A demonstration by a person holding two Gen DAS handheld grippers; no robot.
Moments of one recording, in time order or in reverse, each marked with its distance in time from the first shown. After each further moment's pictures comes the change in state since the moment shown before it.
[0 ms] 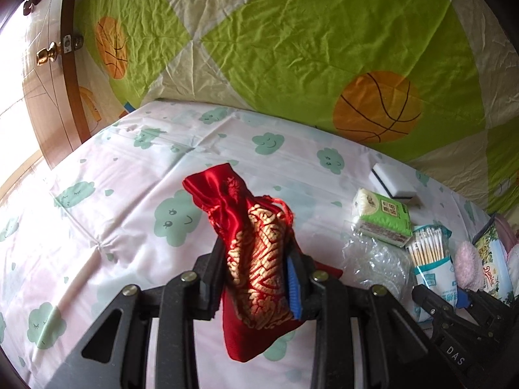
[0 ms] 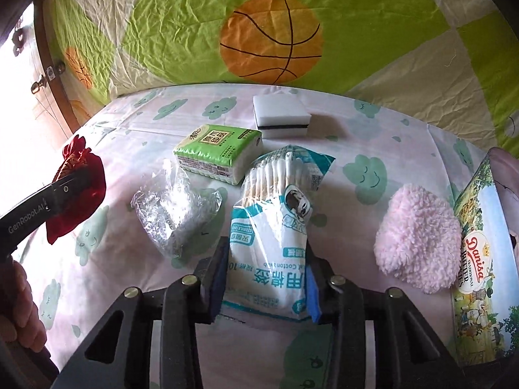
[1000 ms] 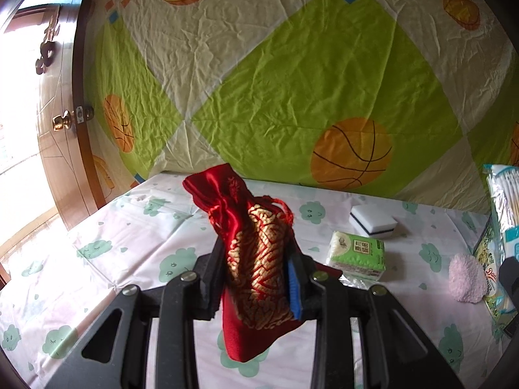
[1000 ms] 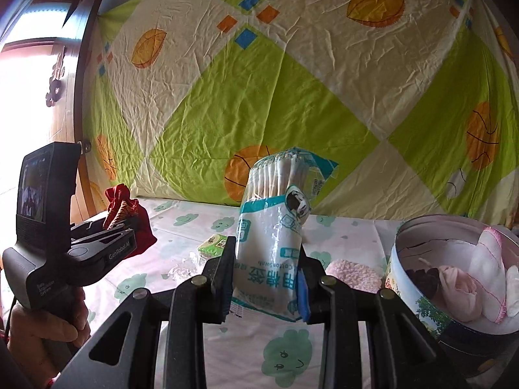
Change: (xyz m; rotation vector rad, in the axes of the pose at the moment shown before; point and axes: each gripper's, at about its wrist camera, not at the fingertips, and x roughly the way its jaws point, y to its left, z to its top) left arm -0.044 -0.037 -0.013 0.106 -0.309 0.067; right arm -0.116 -0.003 -0.046 -0.010 -0.580 -0.066
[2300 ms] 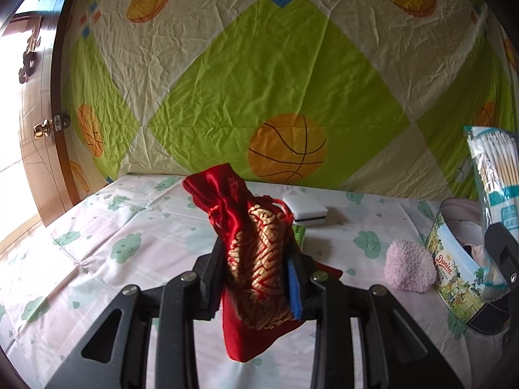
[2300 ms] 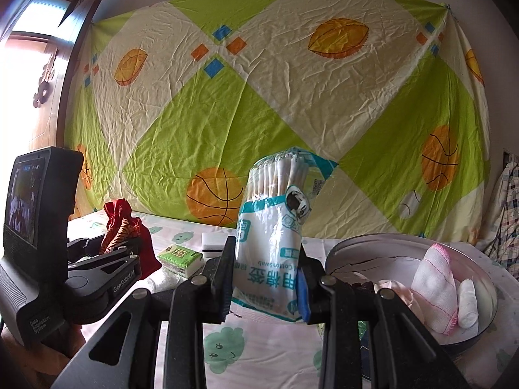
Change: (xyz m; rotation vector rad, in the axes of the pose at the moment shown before) left arm -0.041 -0.074 -0.016 0.038 -0.003 -0.098; right arm -0.043 -0.034 -0.001 -0.044 -0.100 -0.136
